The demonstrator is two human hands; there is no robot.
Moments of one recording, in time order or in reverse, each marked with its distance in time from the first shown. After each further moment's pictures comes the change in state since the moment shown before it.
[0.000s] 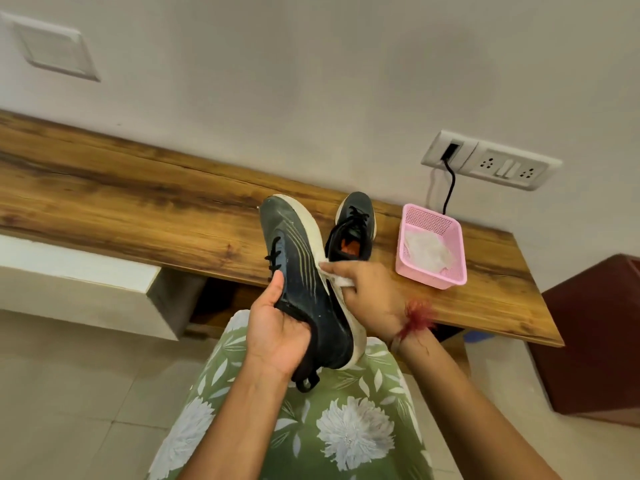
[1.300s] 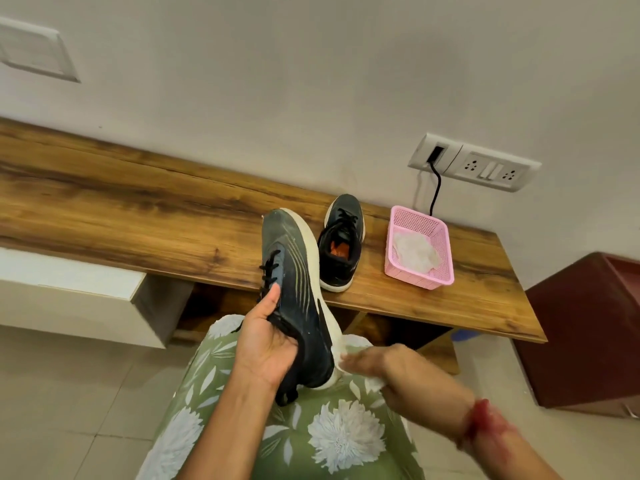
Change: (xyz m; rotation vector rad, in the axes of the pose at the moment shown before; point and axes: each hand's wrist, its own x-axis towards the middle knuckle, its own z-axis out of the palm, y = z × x) left_hand 0.012 0.003 -0.019 0.032 0.054 -0.053; right_hand -0.087 0.020 -0.015 -0.118 -0.431 -0.091
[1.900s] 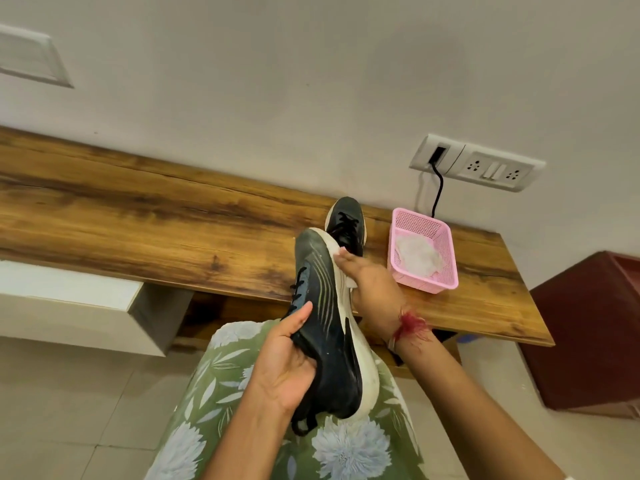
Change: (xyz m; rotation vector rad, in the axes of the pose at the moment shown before) left_hand -0.005 -0.020 0.010 0.167 0.007 -0.162; right_hand 0.106 0.028 -0.026 -0.069 0.384 0.181
